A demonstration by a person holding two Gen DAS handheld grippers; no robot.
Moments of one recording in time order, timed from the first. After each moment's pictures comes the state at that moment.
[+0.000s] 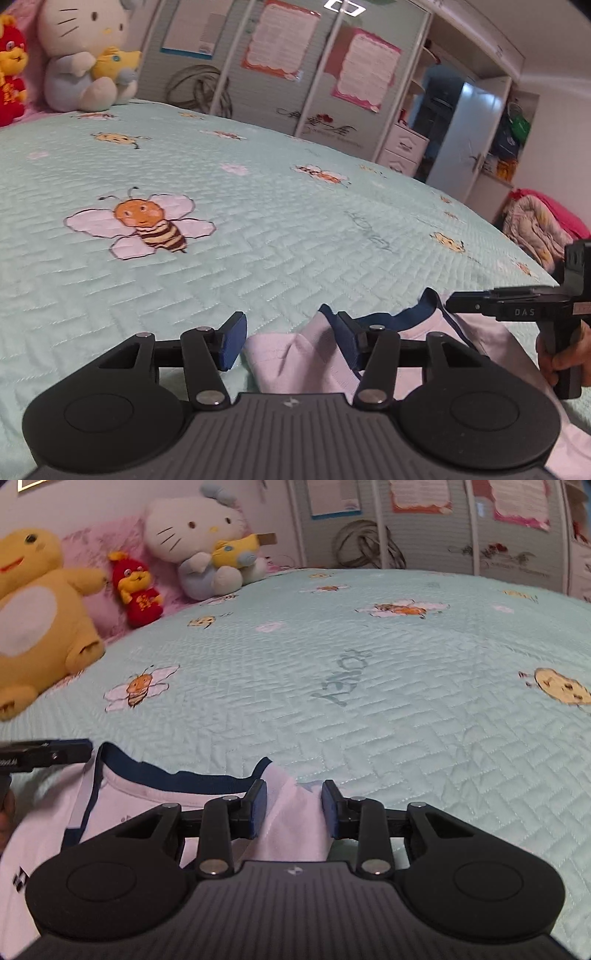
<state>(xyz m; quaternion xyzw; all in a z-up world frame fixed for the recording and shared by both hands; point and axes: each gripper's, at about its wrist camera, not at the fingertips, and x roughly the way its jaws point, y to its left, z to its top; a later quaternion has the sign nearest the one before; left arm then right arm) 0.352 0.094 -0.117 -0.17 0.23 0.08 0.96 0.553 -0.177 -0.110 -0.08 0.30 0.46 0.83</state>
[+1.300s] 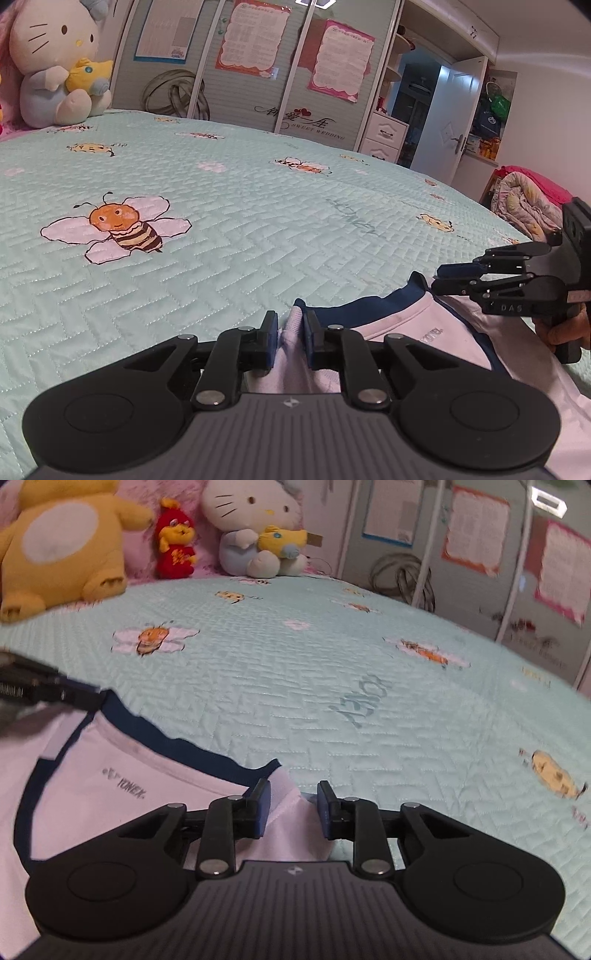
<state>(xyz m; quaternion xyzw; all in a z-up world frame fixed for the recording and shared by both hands) 0.360 0.082 -0.129 -0.14 0.23 0.06 0.96 0.522 -0.155 -0.111 -0.23 0.21 0.47 0.82</state>
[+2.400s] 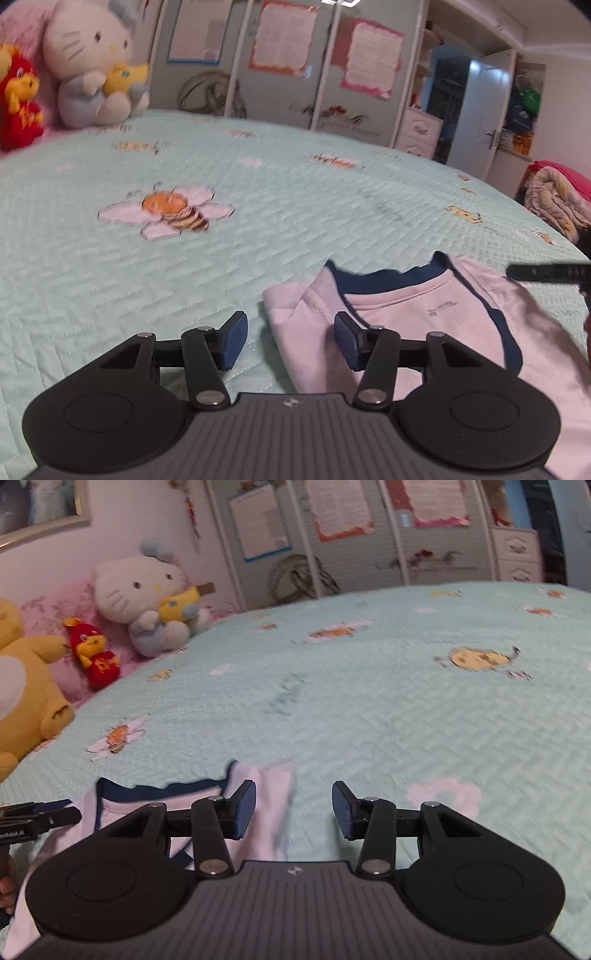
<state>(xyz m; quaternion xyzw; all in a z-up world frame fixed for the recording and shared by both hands) 0.323 0.067 -0.126 -0.12 0.24 0.13 0.95 0.521 -0.243 -0.105 0.01 0.29 0.36 0.88</state>
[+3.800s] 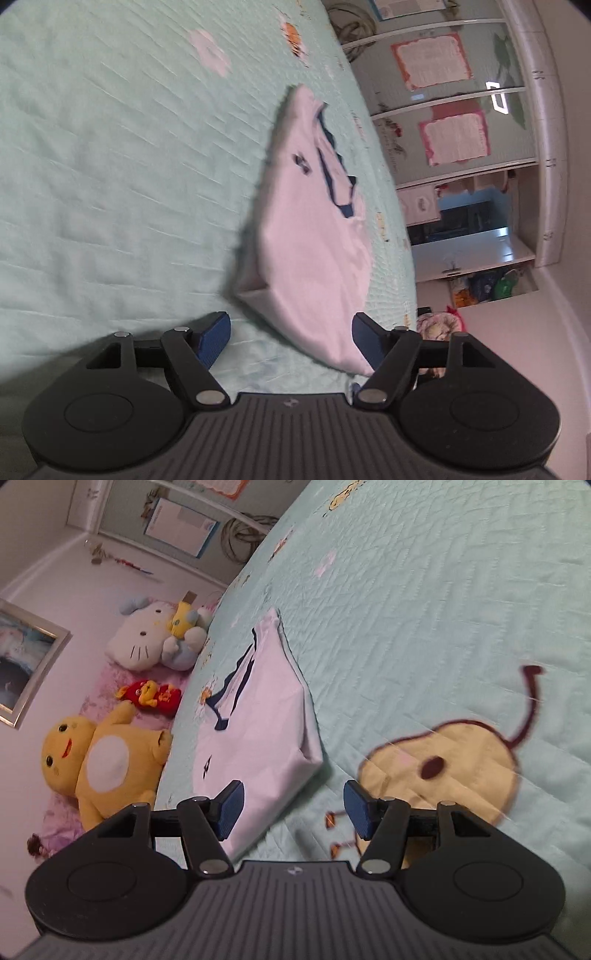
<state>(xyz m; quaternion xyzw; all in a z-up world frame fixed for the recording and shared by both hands) 0.102 -0.090 -0.137 -0.59 0.21 0.10 0.77 0.355 -0.447 -0.144 0.33 0.48 0.37 0.72</state>
